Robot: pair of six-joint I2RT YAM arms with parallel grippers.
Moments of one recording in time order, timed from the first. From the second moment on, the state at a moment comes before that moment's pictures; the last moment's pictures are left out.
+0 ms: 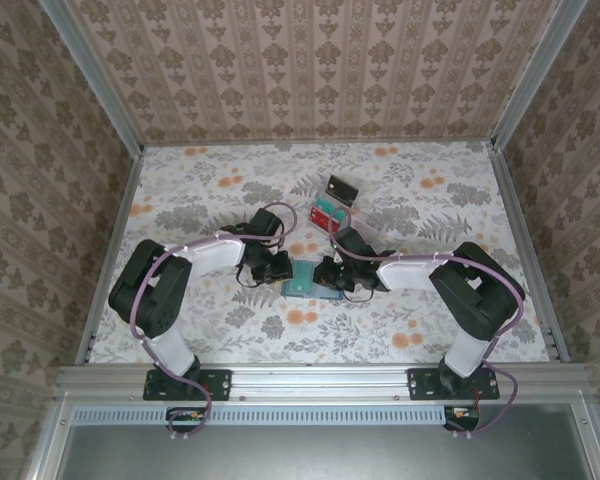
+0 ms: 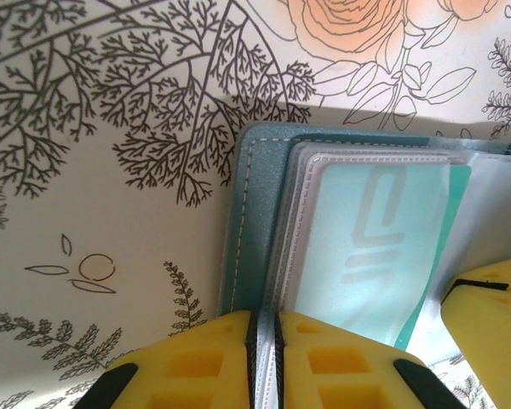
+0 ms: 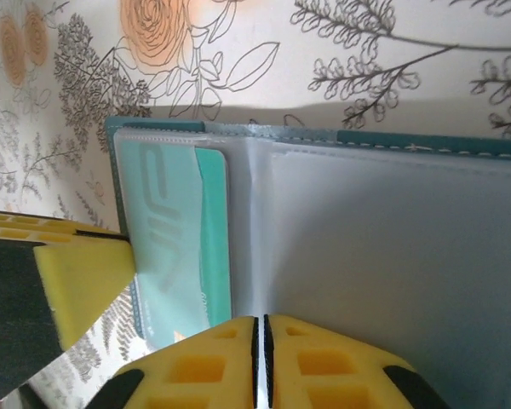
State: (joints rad) left arm -0.61 1.72 0.95 -0.49 0.34 -0.66; right arm 0.67 1.73 0.79 0.04 -0.30 0.95
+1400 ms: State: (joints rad) left arm -0.61 1.72 0.95 -0.48 0.35 -0.66; right arm 0.66 1.79 0.87 0.01 -0.35 0.96
